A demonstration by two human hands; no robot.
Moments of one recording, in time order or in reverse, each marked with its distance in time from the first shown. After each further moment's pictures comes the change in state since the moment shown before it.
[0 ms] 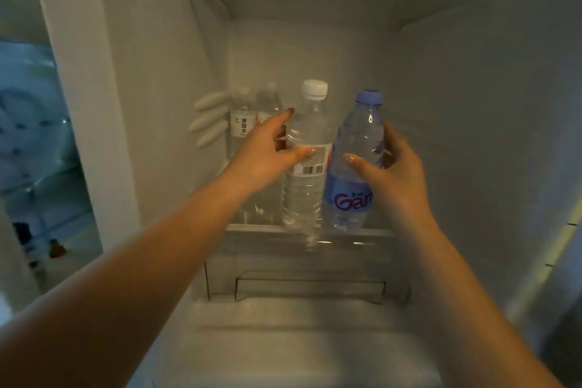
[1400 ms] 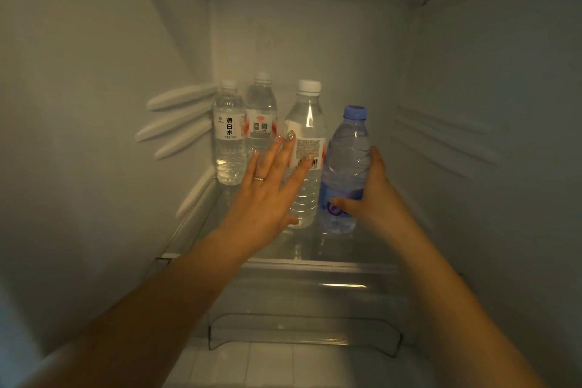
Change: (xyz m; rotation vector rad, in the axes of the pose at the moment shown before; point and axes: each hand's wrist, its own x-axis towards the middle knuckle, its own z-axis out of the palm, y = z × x) left_hand 0.033 -0.122 0.033 1.281 0.038 0.432; right_hand 0.069 0.109 0.021 -0.297 -0.312 0.142
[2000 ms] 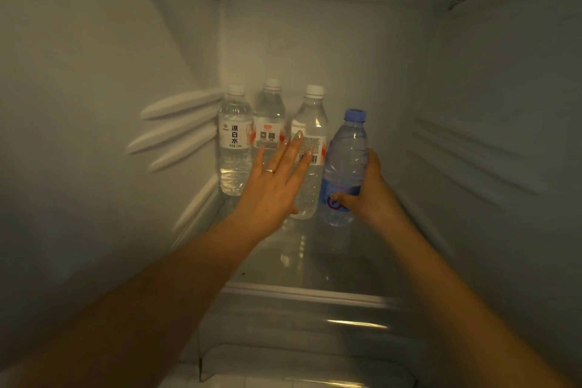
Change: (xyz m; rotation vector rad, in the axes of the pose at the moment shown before) left_hand 0.041 -0.027 0.042 0.254 -0.106 -0.064; right_hand 0.070 0.028 0.022 0.019 0.027 -0.046
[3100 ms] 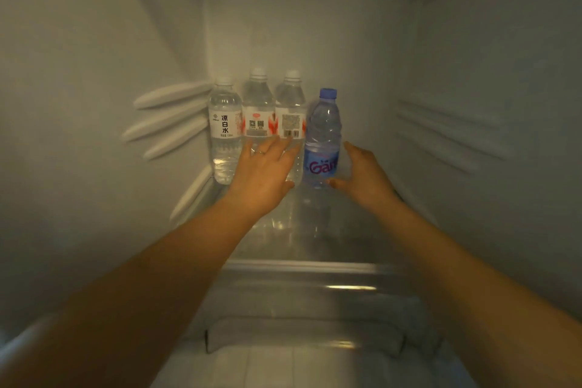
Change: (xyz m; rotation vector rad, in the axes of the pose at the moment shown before) left_hand 0.000 0.000 -0.022 -0.197 -0.065 -0.042; right_hand -0.015 -0.011 -0.013 -0.346 -0.061 -0.003
